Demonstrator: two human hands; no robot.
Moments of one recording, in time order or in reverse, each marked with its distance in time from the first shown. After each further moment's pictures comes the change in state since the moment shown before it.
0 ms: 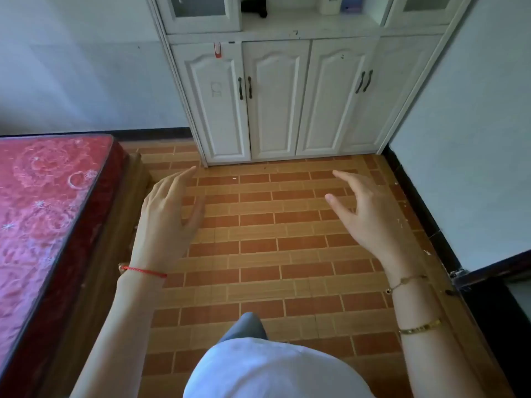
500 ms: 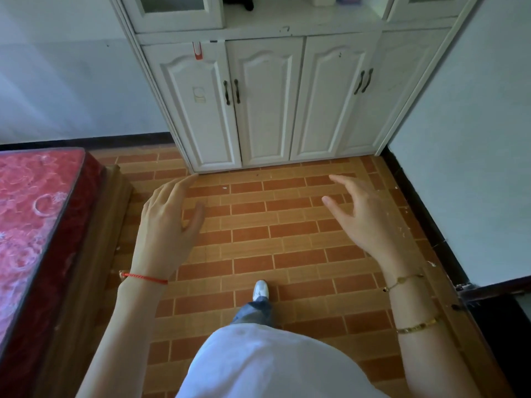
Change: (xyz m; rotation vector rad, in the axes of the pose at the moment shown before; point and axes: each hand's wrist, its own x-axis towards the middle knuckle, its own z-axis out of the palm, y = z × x) left_hand 0.151 -0.036 0.079 -0.003 -0.071 -0.060; right_hand 0.156 0.055 0.042 0.027 -0.047 0.111
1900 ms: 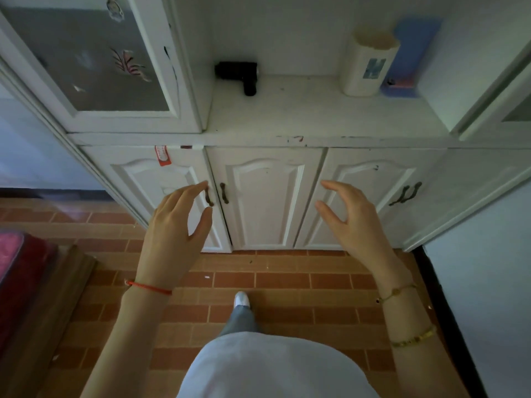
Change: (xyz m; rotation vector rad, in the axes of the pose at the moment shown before) left_hand 0.620 -0.019 0.204 -0.014 0.082 -0.047; right_hand 0.679 0.110 0.014 0.114 -0.060 -0.129
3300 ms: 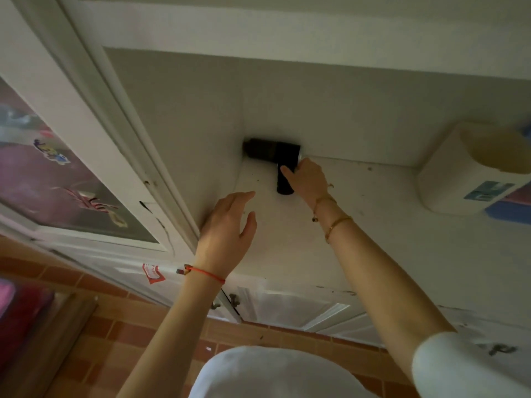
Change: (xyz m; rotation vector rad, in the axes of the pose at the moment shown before) left_hand 0.375 -0.085 0.129 0.039 0.015 -0.065; right_hand 0.549 0.009 0.162 0.056 -0.161 0.200
